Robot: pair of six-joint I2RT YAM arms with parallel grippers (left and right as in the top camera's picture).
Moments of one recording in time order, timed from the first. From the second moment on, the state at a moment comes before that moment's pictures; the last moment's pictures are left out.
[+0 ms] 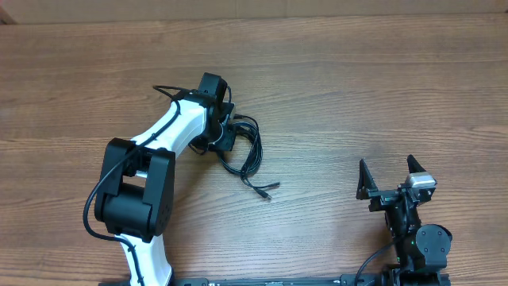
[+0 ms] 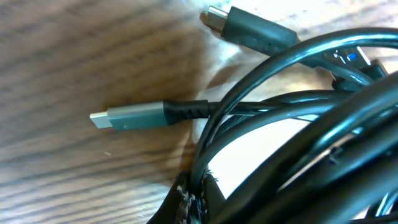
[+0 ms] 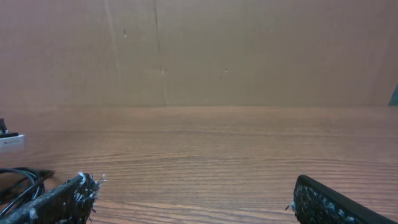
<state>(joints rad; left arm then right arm) -0.29 2.01 1.32 -0.80 0.15 -0.08 -0.01 0.01 0.02 -0.03 -0.11 0.04</state>
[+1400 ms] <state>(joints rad) -0.29 2.02 1.53 -1.18 0.65 0.22 -0.01 0.01 0.02 -0.03 -0.11 0.04</state>
